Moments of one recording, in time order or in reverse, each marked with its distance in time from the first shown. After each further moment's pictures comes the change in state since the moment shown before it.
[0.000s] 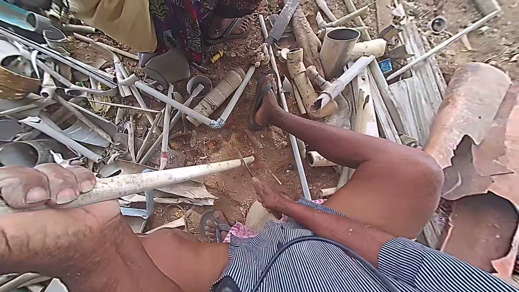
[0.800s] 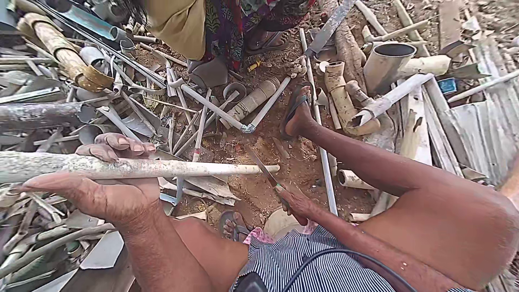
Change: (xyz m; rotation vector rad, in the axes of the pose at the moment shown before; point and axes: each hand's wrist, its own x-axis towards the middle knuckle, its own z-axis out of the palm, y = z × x) left_hand 0.028 -0.005 -0.043 0.009 -0.254 0.017; right_hand -0.003 -0.006 -0.024 0.044 -0.105 -0.186
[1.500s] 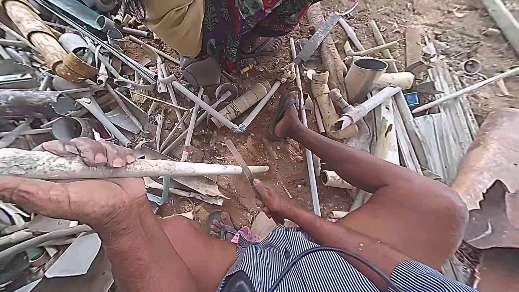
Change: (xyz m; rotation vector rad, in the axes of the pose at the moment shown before) left_hand -0.005 0.006 -0.005 -0.053 0.227 0.002; right_hand 0.008 -0.025 0.032 0.148 0.004 0.066
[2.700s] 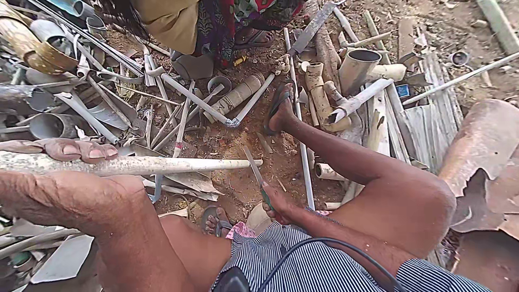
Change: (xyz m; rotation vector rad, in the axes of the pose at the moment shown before) left_hand -0.016 -0.001 0.031 0.258 0.215 0.120; right_hand -0.013 0.031 -0.008 0.263 0.098 0.320
